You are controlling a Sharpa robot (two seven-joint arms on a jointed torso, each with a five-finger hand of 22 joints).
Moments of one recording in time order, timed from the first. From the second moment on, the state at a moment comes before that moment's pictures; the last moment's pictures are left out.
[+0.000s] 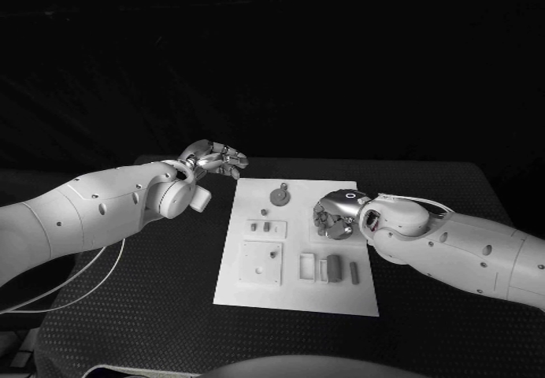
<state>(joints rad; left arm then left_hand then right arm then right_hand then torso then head) 1.23 -0.72 -0.11 1.14 -0.31 -0.21 0.21 1.07 -0.09 0.52 -0.28 0.07 0.83 0.19 0.29 0.52 1.11 0.14 0.07 0.33 0.99 0.05 0.70 0.44 0.01 1.00 -0.05 0.08 1.09 1.14 -0.63 -0.13 1.31 -1.71 -0.17 -0.06 1.20 -0.06 0.67 -0.27 0.12 0.98 0.13 0.39 0.44 1.24 0.07 0.17 0.31 1.24 -0.04 0.98 0.90 0.25 1.06 0.06 0.69 1.31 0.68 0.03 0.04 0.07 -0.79</state>
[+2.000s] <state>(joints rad) 1.23 -0.69 -0.11 1.13 -0.31 -0.20 0.21 1.07 -0.09 0.52 -0.27 0.07 0.83 0.19 0.29 0.52 1.11 0.14 0.07 0.33 0.99 0.05 0.70 0.45 0.02 1.00 -0.05 0.08 1.09 1.08 -0.41 -0.16 1.41 -1.73 -0.17 -0.05 1.18 -0.07 0.71 -0.29 0.12 0.99 0.12 0.39 0.45 1.25 0.06 0.17 0.36 1.25 -0.05 0.99 0.89 0.25 1.08 0.05 0.71 1.31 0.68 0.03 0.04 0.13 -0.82</state>
